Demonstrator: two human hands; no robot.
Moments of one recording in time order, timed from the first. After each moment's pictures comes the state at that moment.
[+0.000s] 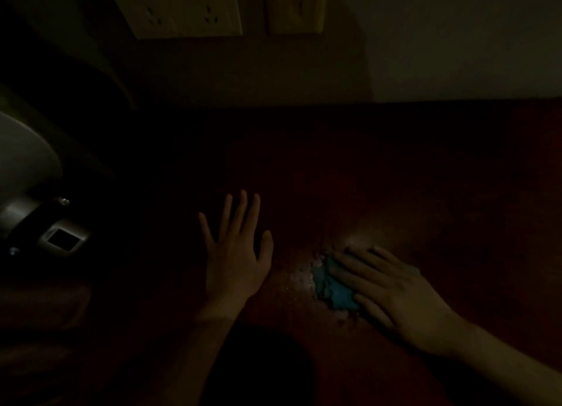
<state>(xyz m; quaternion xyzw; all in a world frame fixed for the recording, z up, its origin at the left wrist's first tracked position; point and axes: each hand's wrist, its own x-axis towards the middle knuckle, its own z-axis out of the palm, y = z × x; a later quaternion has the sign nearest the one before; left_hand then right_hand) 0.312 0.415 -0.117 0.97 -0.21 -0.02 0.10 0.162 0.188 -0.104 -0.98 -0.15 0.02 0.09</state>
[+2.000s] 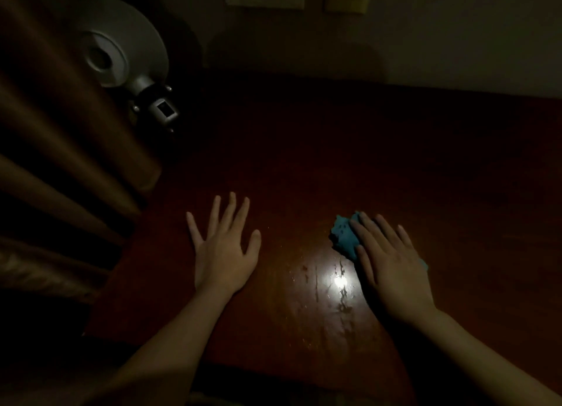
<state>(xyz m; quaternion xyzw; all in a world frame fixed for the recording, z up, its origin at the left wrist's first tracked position) 0.157 0.507 -0.114 0.99 -0.11 0.01 0.09 0.068 0.255 -0.115 -1.00 0.04 -0.01 0.07</state>
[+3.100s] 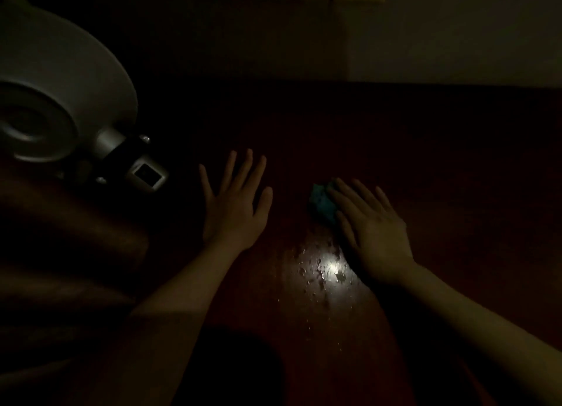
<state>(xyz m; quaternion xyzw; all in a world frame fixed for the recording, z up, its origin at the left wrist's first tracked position) 0.349 0.495 -0.115 0.97 -0.24 -0.01 0.10 0.232 0.292 -0.114 -1.00 0.04 -0.01 0.08</state>
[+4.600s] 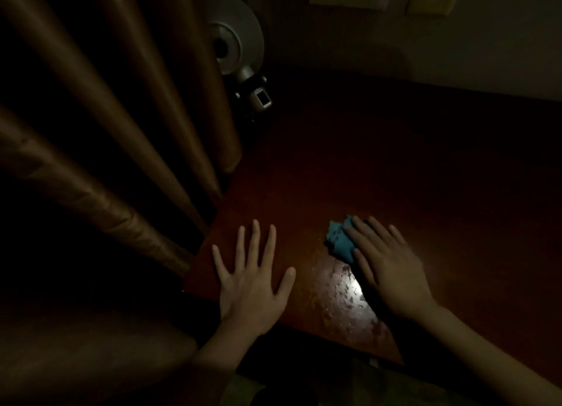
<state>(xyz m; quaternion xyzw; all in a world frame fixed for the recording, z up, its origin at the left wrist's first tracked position) 0.086 0.602 -0.122 0.99 -0.09 -0.05 0.05 0.084 0.363 -0.113 -0.99 -0.08 0.00 0.07</state>
